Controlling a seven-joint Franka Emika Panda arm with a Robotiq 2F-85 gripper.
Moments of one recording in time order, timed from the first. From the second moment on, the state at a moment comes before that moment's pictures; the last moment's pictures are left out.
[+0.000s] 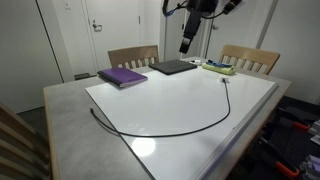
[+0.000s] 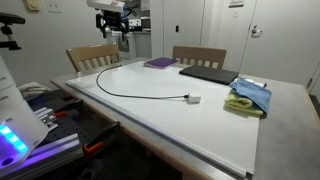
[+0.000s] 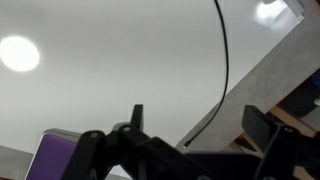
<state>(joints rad) 0.30 -0.13 0.04 -2.49 0.36 2.52 -0.60</state>
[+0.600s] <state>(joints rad) 0.29 -0.03 0.08 -2.42 0.36 2.54 -0.60</state>
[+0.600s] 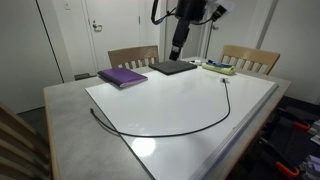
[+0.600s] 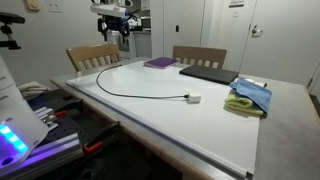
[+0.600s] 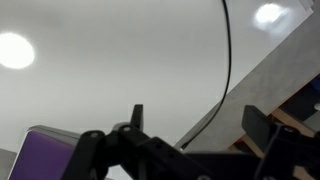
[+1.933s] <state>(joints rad) 0.26 0.23 0.18 -2.18 0.08 2.58 -0.34</state>
